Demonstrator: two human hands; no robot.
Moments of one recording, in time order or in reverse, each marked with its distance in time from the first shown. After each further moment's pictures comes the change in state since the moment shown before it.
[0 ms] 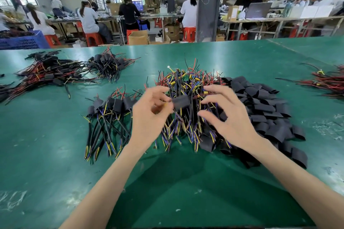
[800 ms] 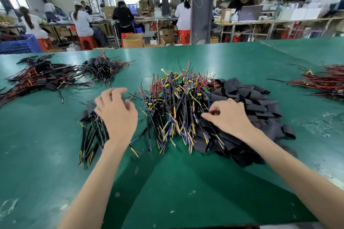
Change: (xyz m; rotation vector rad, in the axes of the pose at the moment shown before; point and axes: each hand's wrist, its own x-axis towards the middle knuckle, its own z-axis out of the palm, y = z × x) left_hand 0.025 -0.037 -0.030 0.847 0.354 -0.099; right_hand 0.006 0.042 0.000 -0.501 -0.410 0.555
